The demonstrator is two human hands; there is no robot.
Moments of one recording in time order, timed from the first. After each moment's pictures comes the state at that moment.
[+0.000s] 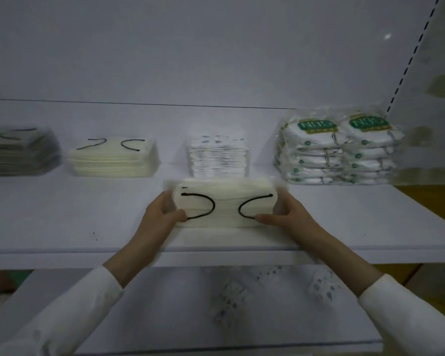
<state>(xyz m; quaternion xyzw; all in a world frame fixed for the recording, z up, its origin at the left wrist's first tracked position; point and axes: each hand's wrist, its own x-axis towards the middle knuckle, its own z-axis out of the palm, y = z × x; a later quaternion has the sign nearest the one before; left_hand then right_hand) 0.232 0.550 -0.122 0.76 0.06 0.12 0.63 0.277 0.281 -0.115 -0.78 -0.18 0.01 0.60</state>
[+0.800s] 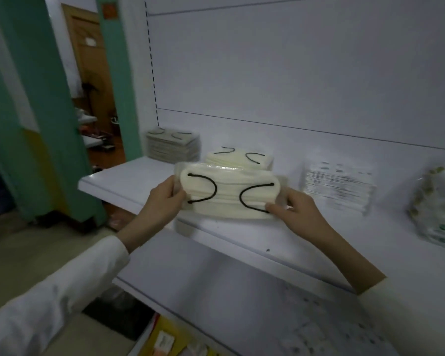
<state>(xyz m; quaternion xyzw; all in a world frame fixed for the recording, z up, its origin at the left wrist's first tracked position) 0.124 0.689 -0.070 0.83 0.23 0.29 0.42 0.267 0.459 -0.066 -0.79 -0.42 -0.01 0.46</state>
